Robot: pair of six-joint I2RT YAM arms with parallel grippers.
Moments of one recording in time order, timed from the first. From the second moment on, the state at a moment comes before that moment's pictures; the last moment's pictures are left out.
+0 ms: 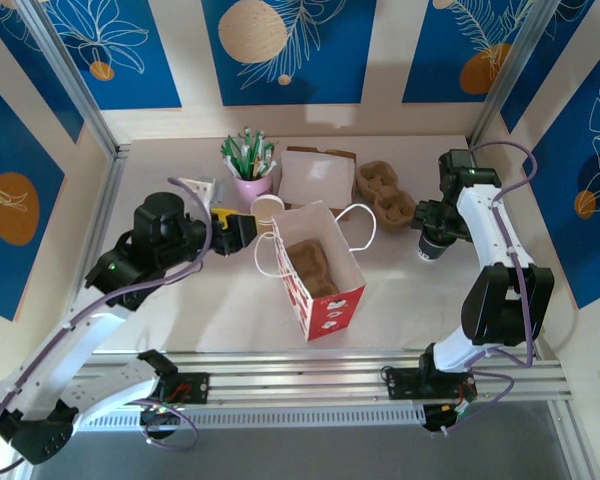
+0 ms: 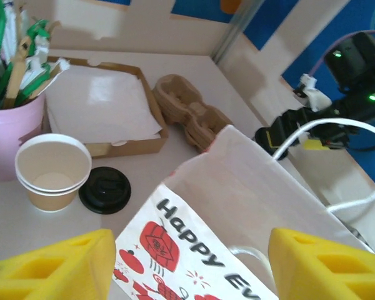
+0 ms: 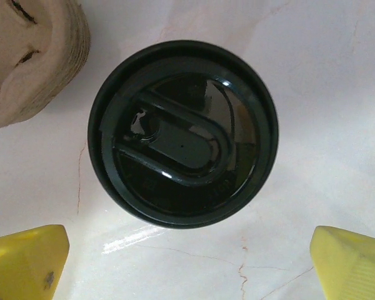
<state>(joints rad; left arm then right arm) -0.61 0.92 1.12 -0.56 0.19 -0.44 -0.07 1.56 1.39 -1.19 0.16 0.28</state>
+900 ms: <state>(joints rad) -0.67 0.92 1.10 -0.63 0.37 -0.58 -0.07 1.62 1.42 -1.19 0.16 0.28</state>
